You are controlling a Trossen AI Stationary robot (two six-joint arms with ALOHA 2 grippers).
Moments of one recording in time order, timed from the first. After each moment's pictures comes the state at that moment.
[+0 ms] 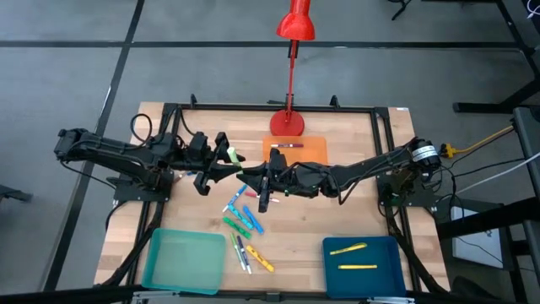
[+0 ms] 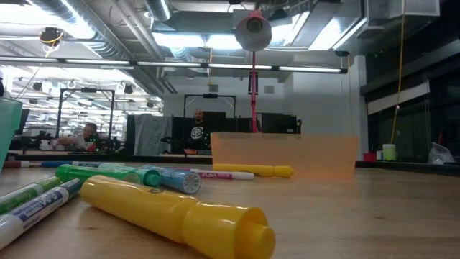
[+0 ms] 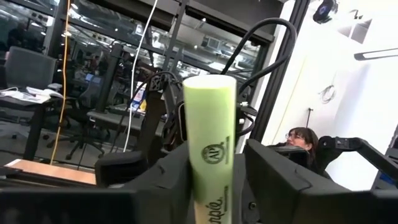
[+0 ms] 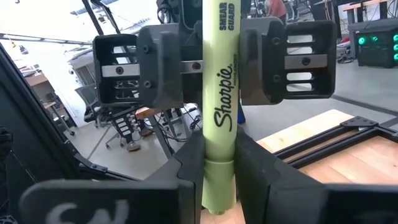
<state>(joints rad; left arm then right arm) -0.09 0.97 0.67 0.60 0.02 -0.34 0.22 1.71 1.35 0.47 0.42 0.34</state>
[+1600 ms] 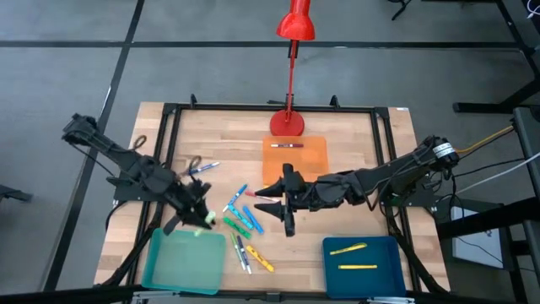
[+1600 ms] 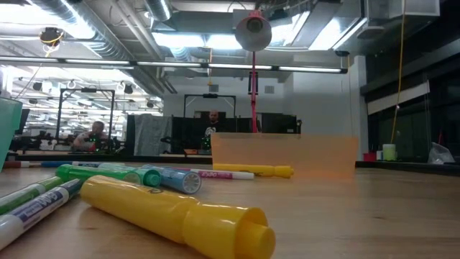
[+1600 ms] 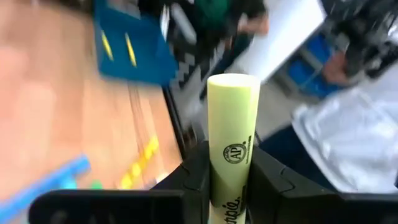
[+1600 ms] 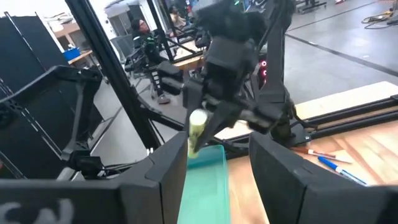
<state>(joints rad) -0.52 0.84 0.67 -0.11 0.07 -0.60 0.36 1.55 1.35 0.16 0.34 0.34</state>
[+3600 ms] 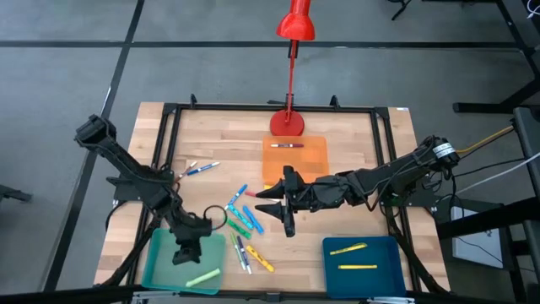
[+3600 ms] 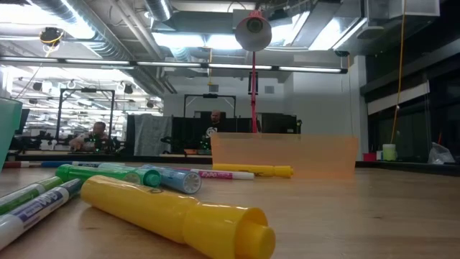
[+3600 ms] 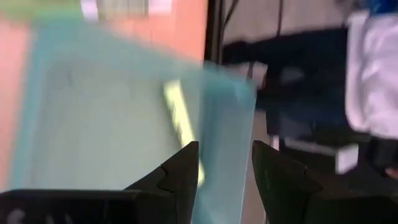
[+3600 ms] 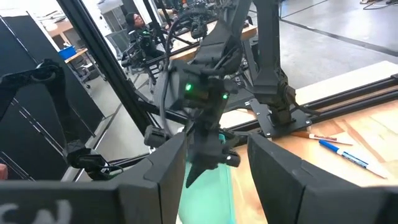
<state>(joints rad) -0.70 1.20 0.67 -0.21 0.23 -1.04 0.36 1.55 1.35 0.12 0.34 0.41</state>
